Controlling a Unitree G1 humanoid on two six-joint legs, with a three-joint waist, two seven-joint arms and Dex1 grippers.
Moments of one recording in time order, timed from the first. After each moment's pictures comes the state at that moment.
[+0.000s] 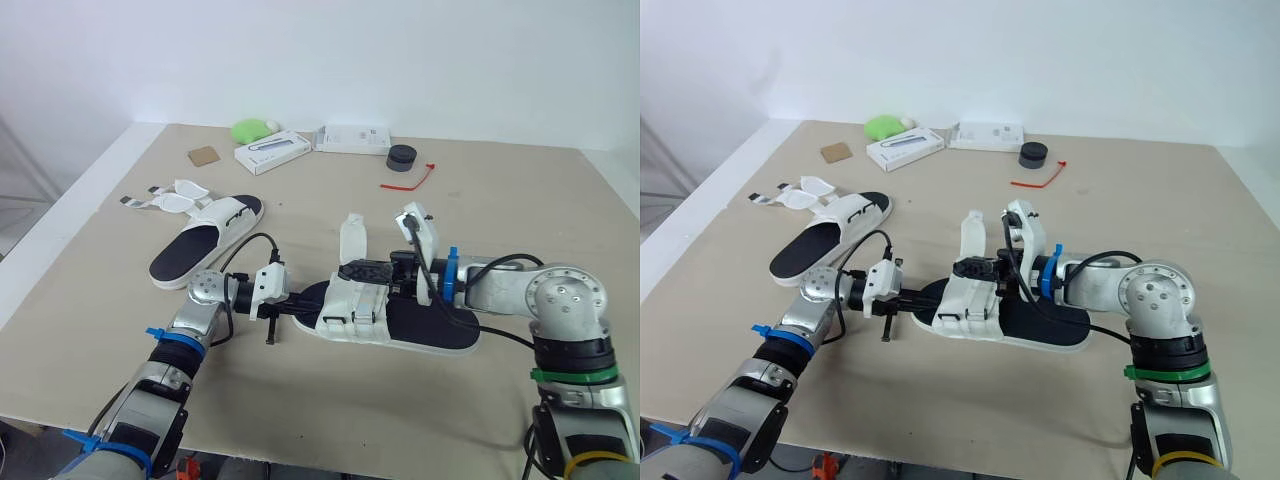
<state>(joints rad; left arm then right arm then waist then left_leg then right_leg) -0.63 0.28 -0.21 0.68 -0.17 -0.36 -1.40 -0.61 -0.56 -0.07 -0.12 1.38 1.29 0.01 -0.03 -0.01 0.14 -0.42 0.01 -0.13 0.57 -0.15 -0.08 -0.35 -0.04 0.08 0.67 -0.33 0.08</state>
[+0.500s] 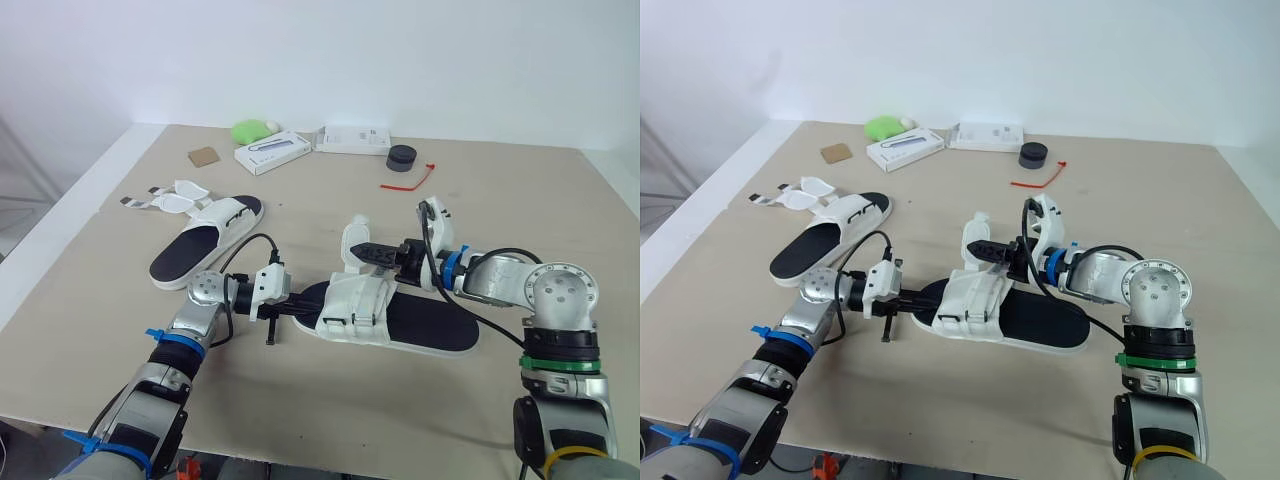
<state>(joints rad) -0.62 0.29 -0.21 0.68 -0.17 -0.36 -1.40 -0.63 -0.51 -0.20 0.02 1.39 1.30 -0.12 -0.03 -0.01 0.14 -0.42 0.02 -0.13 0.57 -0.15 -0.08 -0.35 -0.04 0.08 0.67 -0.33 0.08</state>
